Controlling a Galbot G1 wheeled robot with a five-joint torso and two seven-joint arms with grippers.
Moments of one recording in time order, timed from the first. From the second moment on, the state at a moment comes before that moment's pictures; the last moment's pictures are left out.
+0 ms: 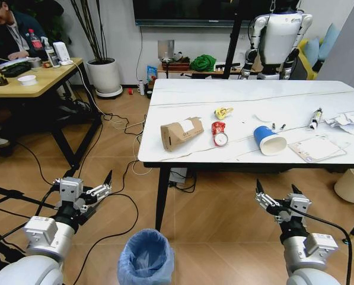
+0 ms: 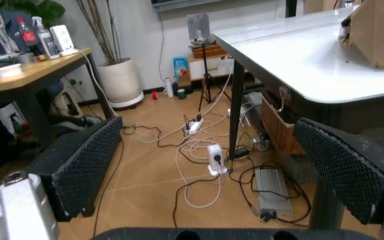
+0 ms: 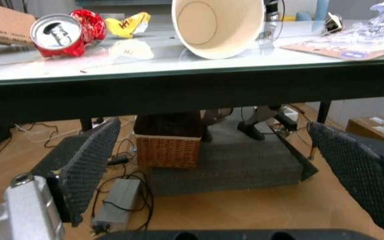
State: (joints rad) left arm 1.66 -1.12 -0.71 -2.42 -0.31 0.29 -0.07; right arm -1.73 1.58 0.71 2.34 0.12 -0.16 0.01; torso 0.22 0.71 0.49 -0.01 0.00
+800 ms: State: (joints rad) left arm 1.65 -1.13 -0.70 -2.40 -0.30 0.28 -0.07; right arm -1.73 1.56 0.70 2.32 0.12 -0.14 0.01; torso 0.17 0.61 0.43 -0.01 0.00
